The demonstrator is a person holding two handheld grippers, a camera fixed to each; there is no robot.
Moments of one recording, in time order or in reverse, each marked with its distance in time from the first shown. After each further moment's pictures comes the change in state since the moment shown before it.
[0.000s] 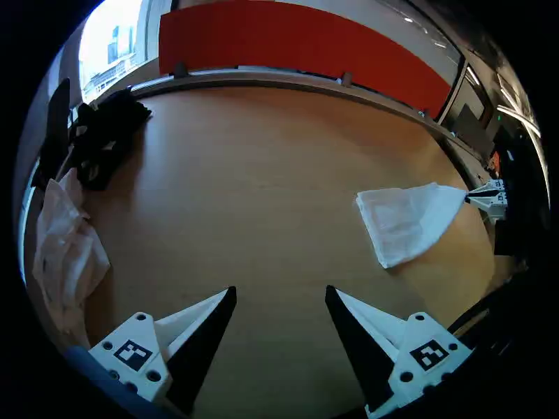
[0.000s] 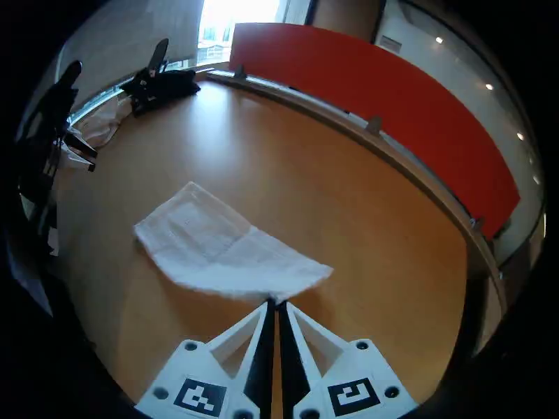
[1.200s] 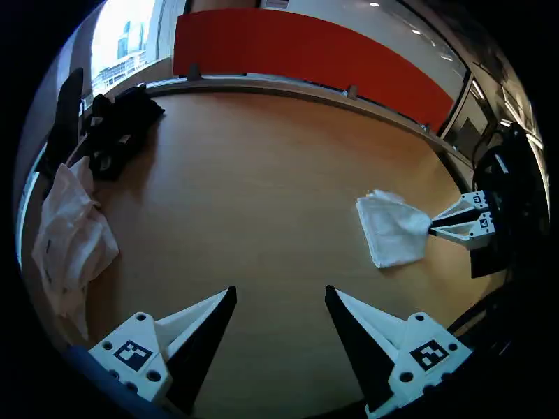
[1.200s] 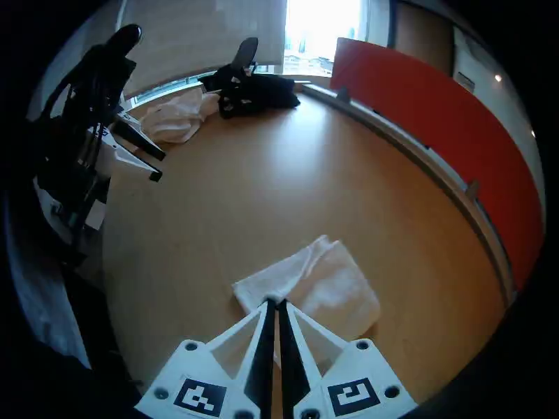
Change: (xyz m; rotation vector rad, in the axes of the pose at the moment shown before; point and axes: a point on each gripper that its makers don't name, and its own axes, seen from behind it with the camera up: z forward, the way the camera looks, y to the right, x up) left arm -0.006 -0.007 -0.023 0.005 0.043 -0.057; right arm 0.081 -0.175 0.052 0.313 0.073 -0.209
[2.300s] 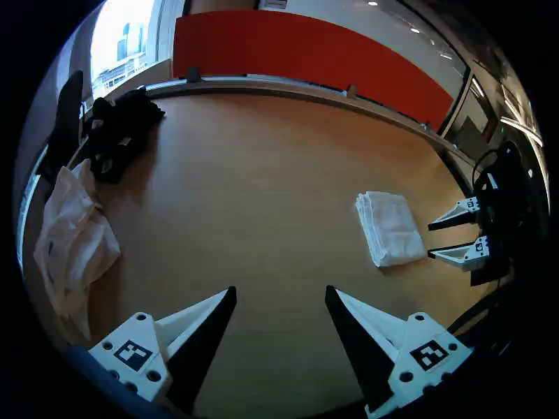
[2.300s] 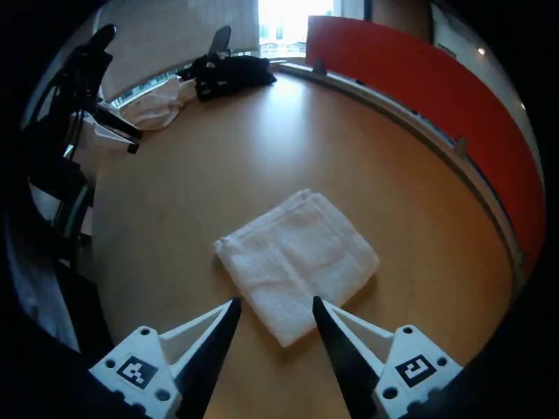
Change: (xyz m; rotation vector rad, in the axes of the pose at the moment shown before) left arm 0.002 0.002 -0.003 0.009 0.001 0.014; right arm -0.064 0.012 -0.006 -0.035 -0.077 0.116
